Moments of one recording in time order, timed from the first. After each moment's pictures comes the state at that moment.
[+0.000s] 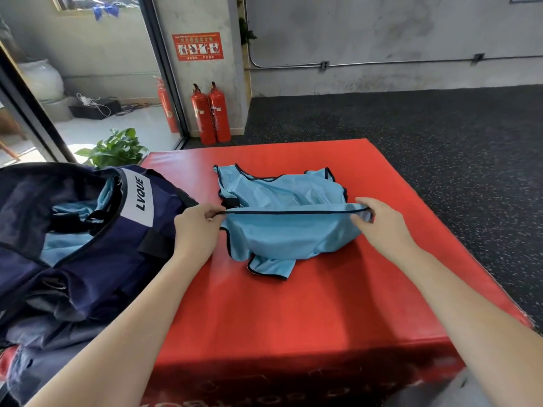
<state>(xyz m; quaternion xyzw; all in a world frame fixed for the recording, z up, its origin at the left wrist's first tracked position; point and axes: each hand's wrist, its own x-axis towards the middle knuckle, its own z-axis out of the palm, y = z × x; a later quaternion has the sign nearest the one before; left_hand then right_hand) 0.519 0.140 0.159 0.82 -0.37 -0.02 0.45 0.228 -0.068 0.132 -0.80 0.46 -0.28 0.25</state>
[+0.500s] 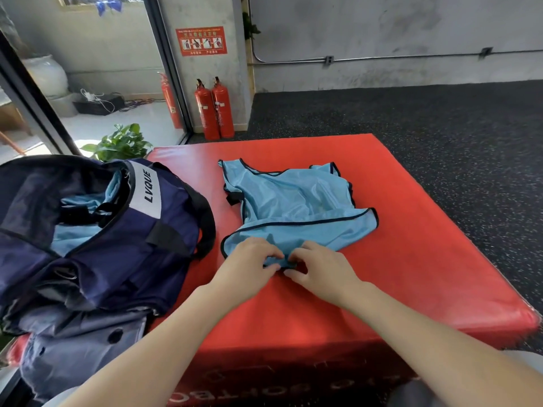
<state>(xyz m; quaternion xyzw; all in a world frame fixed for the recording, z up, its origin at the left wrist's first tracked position) 0.456 0.153 0.114 0.73 -0.63 -0.07 0.26 0.288 0.049 0.104 -0.93 0.31 -0.10 0.15</state>
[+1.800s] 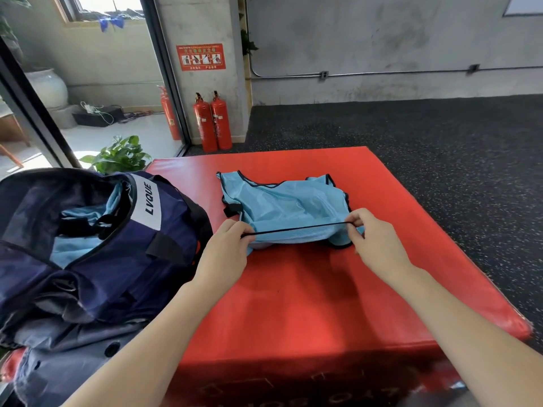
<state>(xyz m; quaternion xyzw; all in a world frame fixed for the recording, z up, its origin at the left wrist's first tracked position) 0.483 0.151 0.134 0.75 -0.54 0.05 0.38 0.231 -0.027 0.135 -0.83 0.42 -0.30 0.22</state>
